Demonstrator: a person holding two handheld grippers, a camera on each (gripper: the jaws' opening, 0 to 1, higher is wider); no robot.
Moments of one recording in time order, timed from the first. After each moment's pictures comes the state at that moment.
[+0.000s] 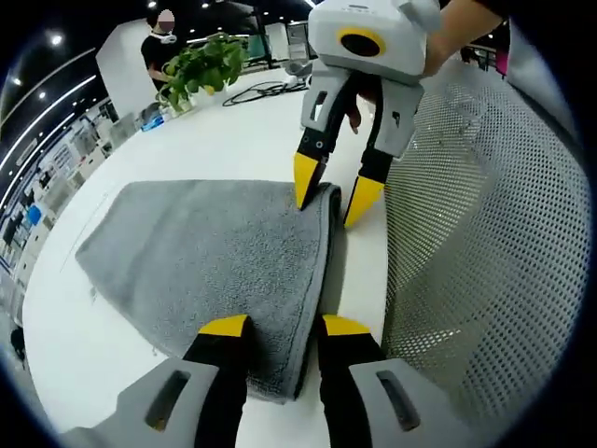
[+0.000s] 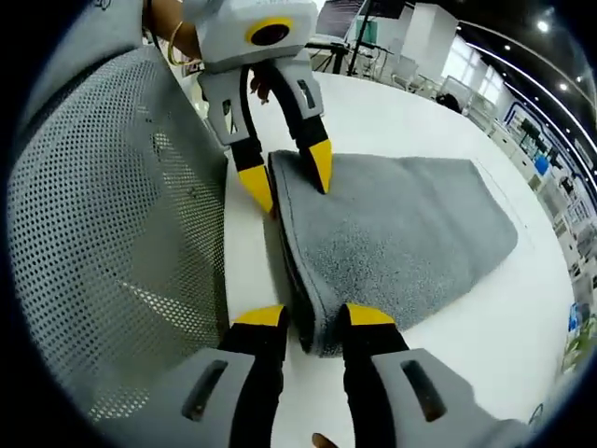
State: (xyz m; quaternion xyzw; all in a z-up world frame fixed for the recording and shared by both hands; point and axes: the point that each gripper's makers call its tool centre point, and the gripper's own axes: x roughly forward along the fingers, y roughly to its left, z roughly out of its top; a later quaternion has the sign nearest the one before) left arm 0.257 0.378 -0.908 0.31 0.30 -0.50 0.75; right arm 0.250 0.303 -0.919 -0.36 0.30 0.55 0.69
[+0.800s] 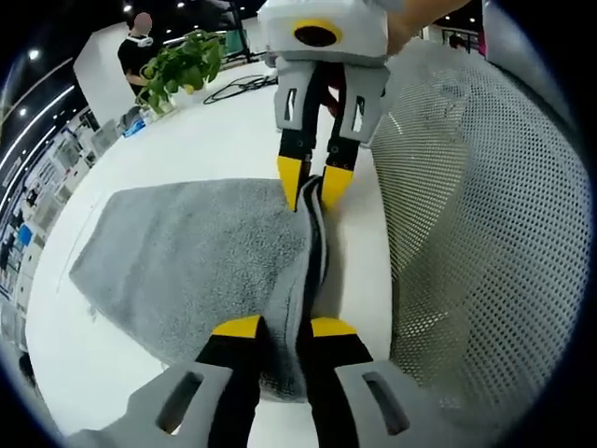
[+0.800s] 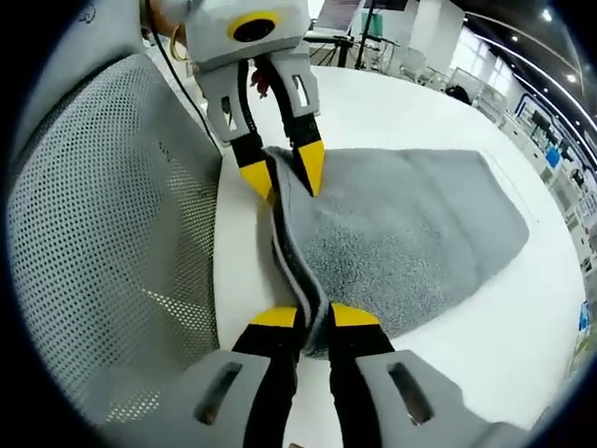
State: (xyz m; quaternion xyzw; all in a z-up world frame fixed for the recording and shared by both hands) left arm 0.261 0.378 -0.909 0.36 0.29 -0.52 0.71; right arm 0.260 0.305 -0.919 -0.33 0.33 0.56 0.69
